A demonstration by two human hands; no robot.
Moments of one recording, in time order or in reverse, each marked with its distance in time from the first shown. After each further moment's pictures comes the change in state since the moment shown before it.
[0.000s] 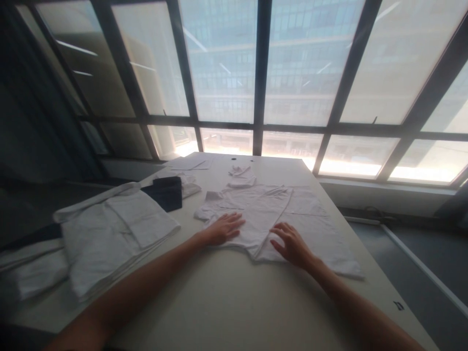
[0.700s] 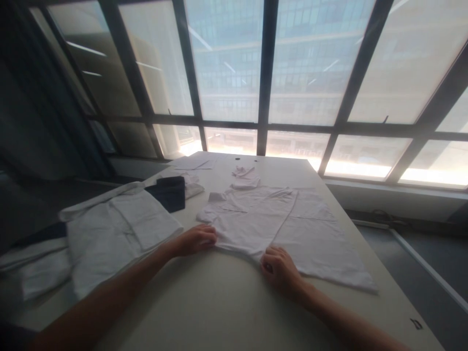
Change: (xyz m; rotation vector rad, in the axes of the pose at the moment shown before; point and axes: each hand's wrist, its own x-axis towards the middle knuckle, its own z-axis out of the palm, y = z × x) left_hand -0.086 -0.014 -0.053 -0.138 0.067 0.164; right_hand -0.006 -0.067 0.027 0.141 -0.069 0.011
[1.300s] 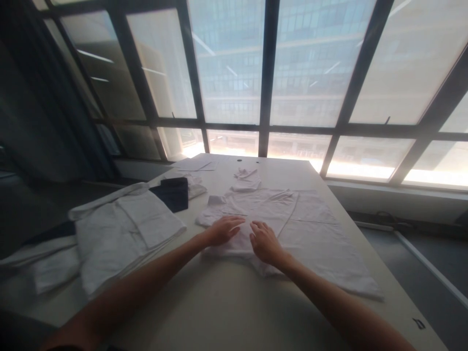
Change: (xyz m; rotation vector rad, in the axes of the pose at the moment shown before) left_hand 0.077 0.012 0.037 0.109 0.127 -0.125; right_hand 0.076 -0.011 0.008 -0.046 -0.041 0.147
